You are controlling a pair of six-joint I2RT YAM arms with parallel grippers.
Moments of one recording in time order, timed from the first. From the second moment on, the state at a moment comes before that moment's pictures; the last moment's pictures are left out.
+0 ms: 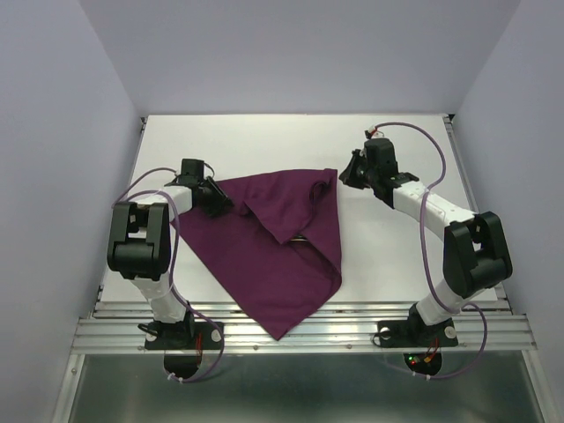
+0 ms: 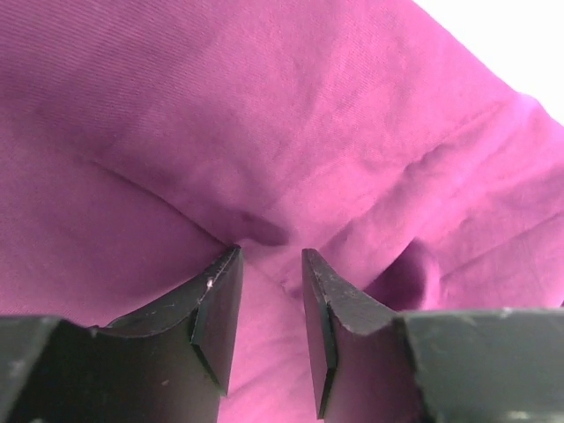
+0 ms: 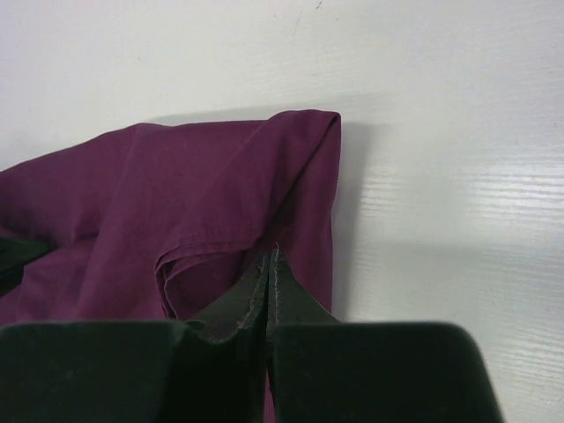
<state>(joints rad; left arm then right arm) -0.08 1.75 0.97 -0.23 0.22 -0.81 0.33 1.61 1.09 -0.07 -0.02 0.52</state>
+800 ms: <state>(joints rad) -0.09 1.78 1.11 -0.29 0.07 -0.77 0.33 1.61 1.07 -0.07 -0.04 0.53</state>
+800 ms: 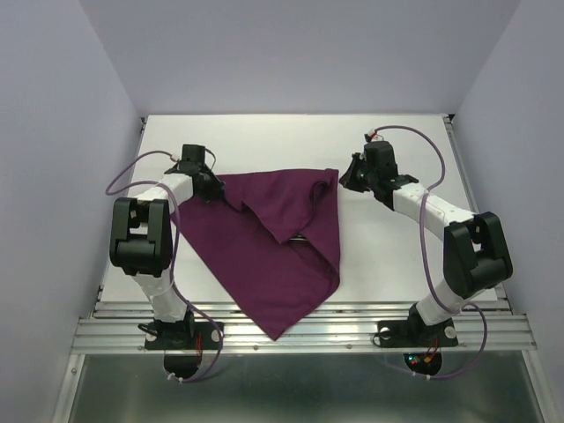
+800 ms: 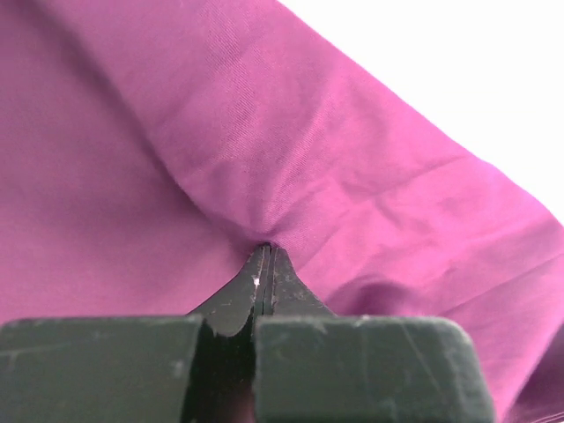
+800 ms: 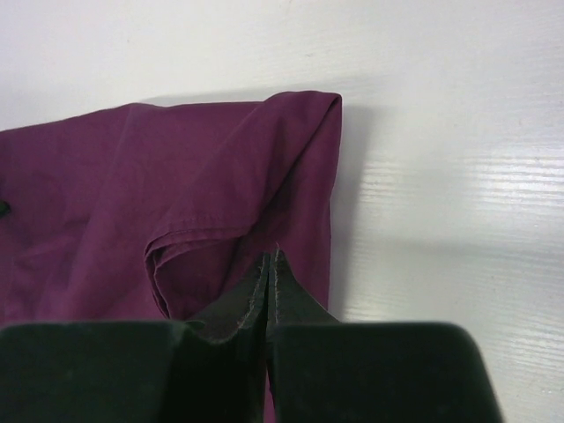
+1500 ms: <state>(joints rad) -0.04 1.91 1.44 -0.33 0.05 -0.75 0.33 1.62 1.07 -0.07 -0.09 0.53</state>
